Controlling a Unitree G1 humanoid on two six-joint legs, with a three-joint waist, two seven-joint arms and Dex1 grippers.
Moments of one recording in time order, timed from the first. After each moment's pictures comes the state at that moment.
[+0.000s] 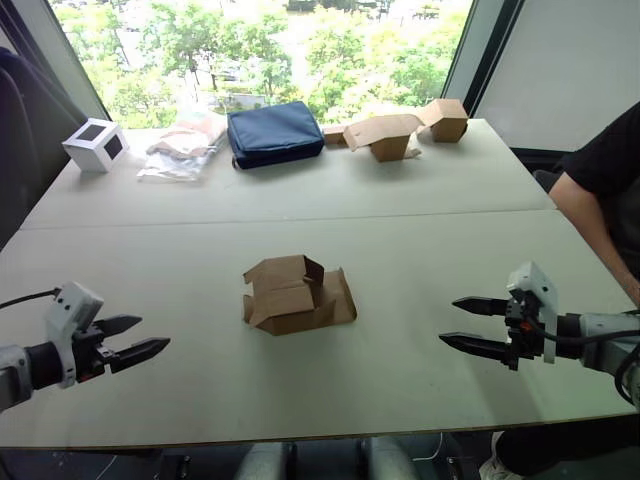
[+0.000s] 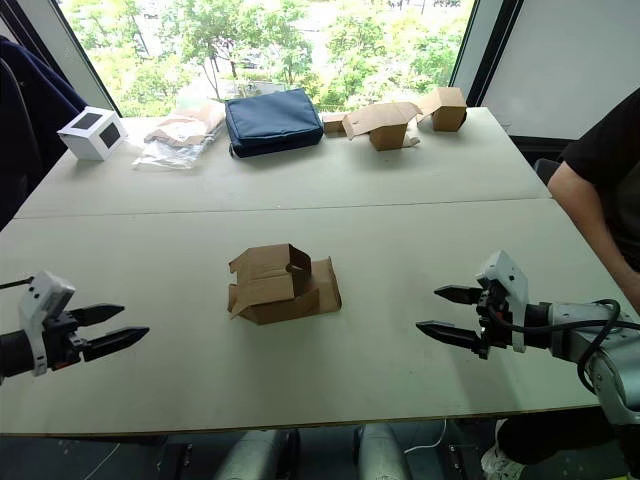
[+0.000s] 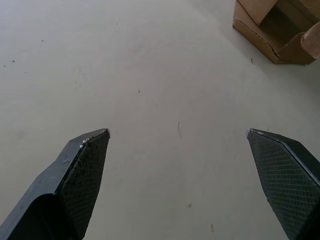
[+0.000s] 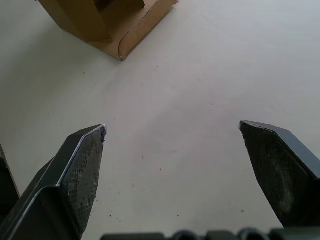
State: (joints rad) left arm 0.20 0.92 0.49 -0.14 -0.58 0.67 -1.01; right arm 0.00 -0.94 -0.24 -0.23 0.60 0.66 1.09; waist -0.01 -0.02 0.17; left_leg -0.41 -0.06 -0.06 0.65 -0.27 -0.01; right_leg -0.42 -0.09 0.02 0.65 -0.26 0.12
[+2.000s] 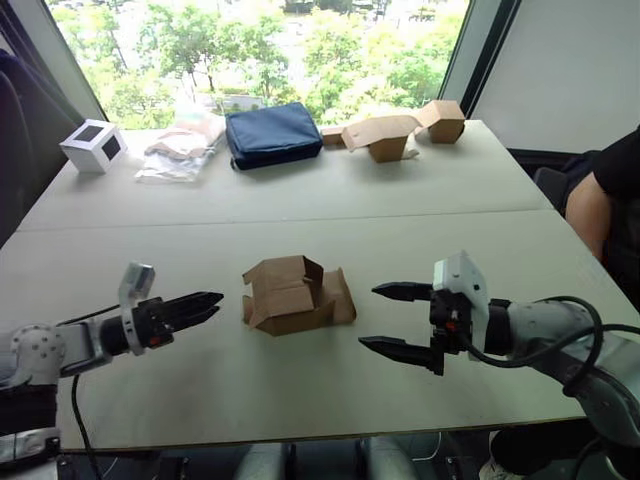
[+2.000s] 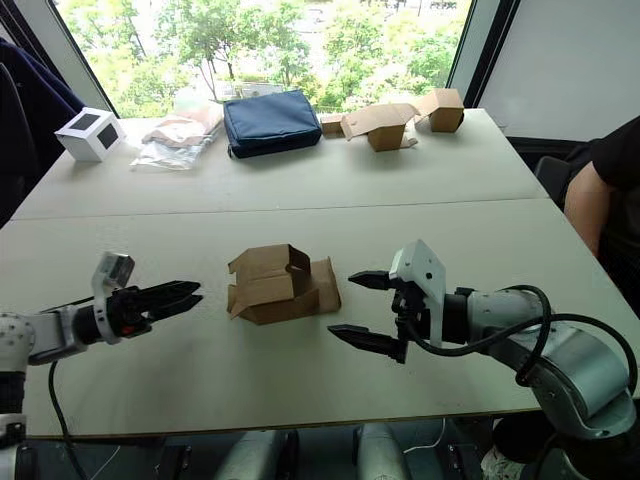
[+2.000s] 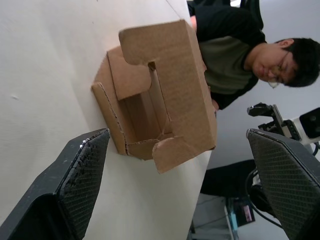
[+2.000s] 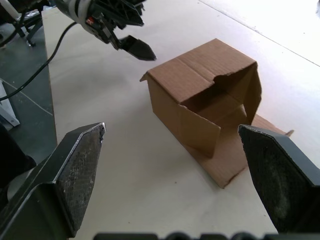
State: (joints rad) left arm -0.32 0.69 0.36 0.22 -0.97 1.37 -0.98; right arm -0.17 -0.77 -0.09 -0.74 0.79 0.89 0.74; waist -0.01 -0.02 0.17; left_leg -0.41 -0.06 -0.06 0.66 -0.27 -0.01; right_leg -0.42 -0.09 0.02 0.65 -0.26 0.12
